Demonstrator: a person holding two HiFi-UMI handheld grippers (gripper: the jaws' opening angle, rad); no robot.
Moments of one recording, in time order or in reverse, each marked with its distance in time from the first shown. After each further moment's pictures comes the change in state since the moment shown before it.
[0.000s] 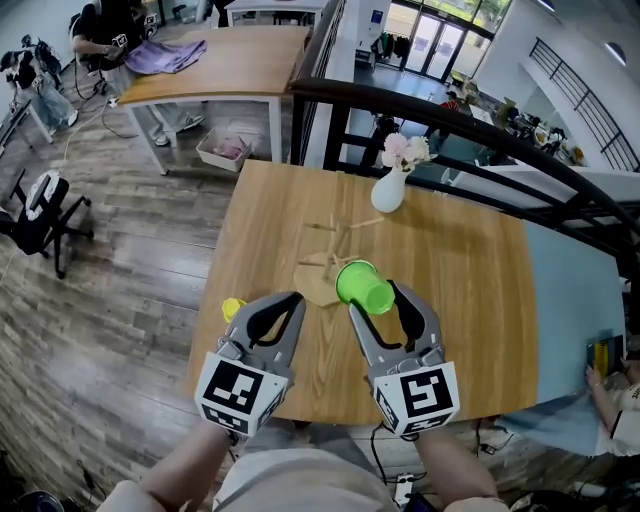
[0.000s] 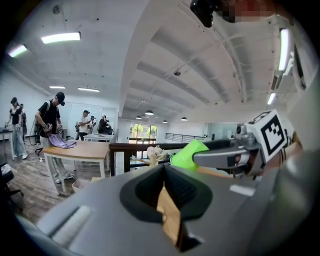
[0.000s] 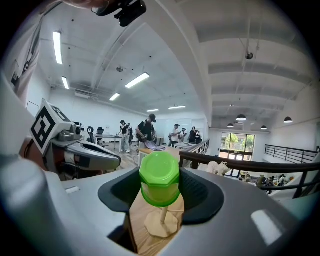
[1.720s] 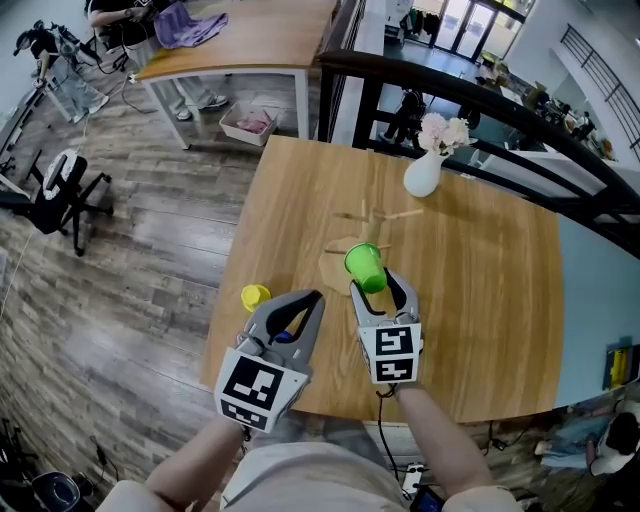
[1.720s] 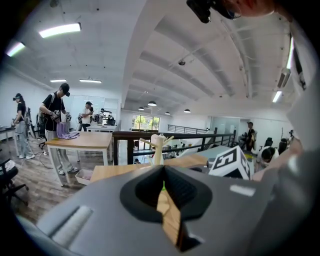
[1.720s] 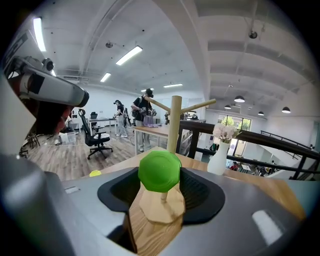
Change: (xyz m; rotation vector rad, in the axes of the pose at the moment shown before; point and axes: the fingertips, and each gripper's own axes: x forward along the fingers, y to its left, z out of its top) left arm 0.023 0.023 -0.048 -0.027 0.111 0.024; right arm 0.110 0.000 -0.149 0.034 0.244 -0.038
